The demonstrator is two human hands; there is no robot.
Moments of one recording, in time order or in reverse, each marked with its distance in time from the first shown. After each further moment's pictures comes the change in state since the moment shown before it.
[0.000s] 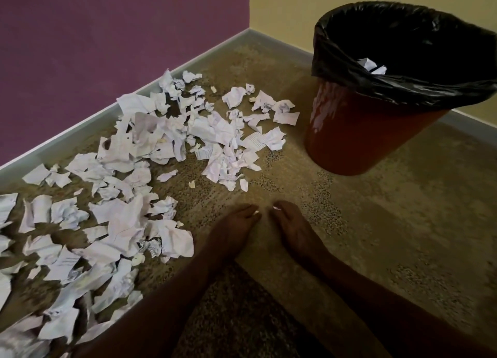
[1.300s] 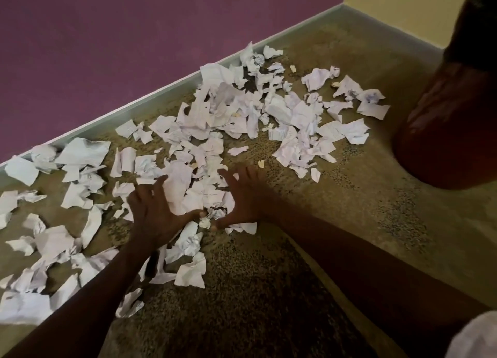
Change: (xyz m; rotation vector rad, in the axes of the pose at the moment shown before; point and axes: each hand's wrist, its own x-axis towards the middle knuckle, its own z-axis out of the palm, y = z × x) left_hand -0.194 -0.146 -0.085 0.183 0.320 -0.937; right_hand 0.100 -0.168 0.112 -0.381 -0.294 -0.502
